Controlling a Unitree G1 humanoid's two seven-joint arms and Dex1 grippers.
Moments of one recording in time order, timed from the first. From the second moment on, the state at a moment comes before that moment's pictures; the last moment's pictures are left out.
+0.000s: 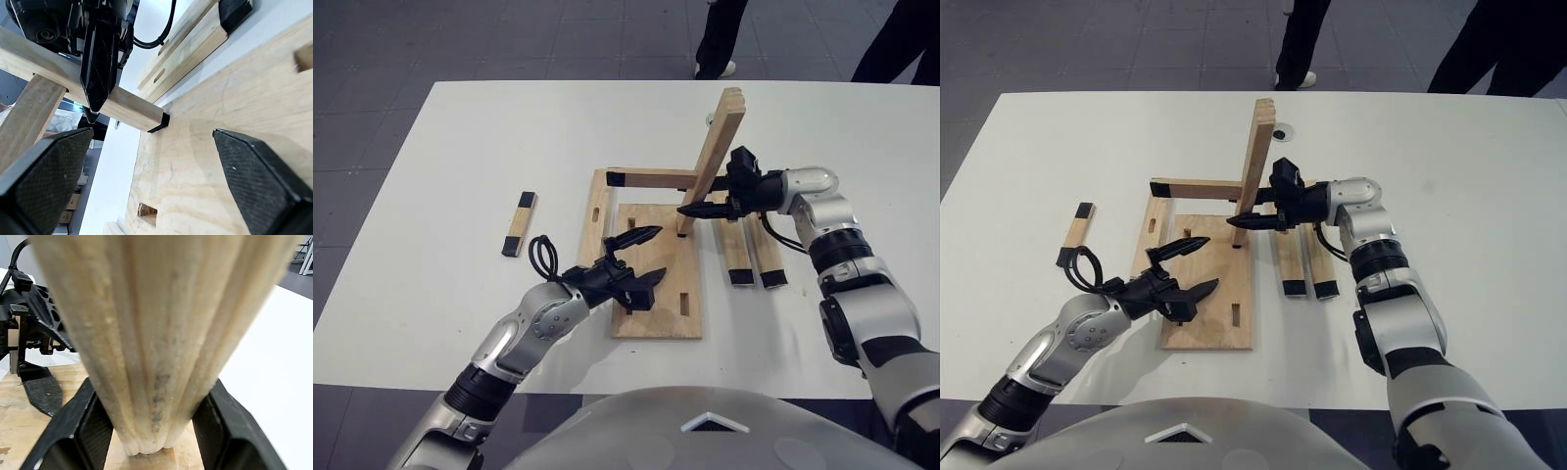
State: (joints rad) left arm 0.12 0.58 -0.44 -0.25 0.58 -0.34 -0.38; right arm -0.70 -0.33 0.23 0.88 0.29 -0.06 1.43
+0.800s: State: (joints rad) left arm 0.22 0.73 -0.48 -0.34 0.40 -0.37 -0.46; right arm -0.68 -0.38 0.26 0.79 0.30 0.14 1.48
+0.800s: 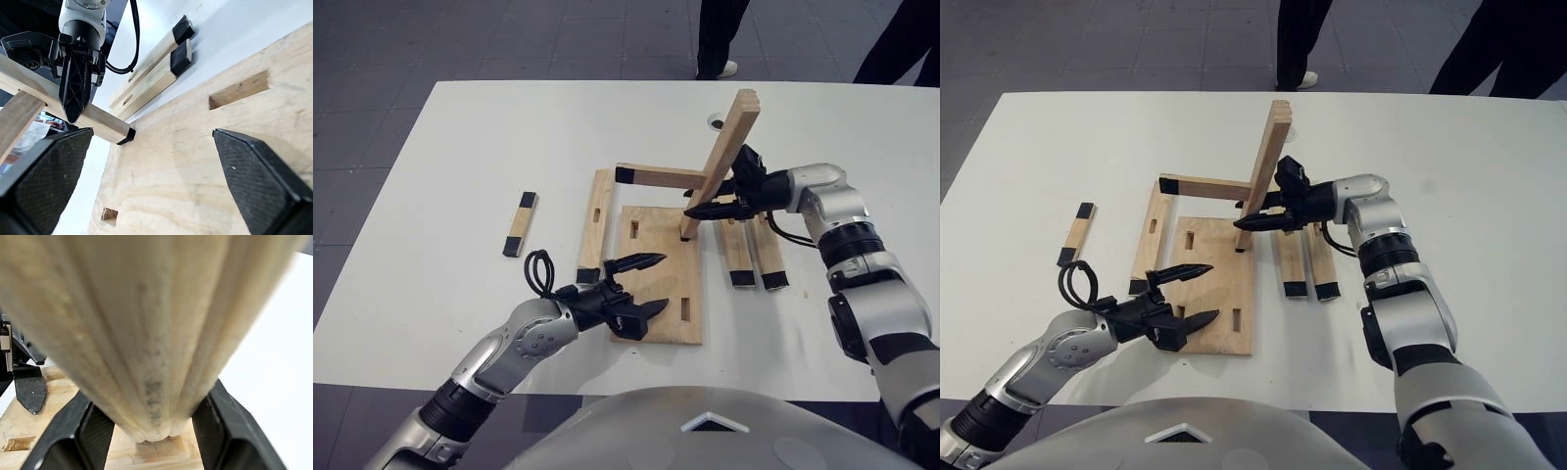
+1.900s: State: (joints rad) left arm 0.31 0.80 -0.50 -0.42 0.31 -0.36 -0.49; right arm -0.60 -0.41 0.29 0.61 0.36 0.34 1.48
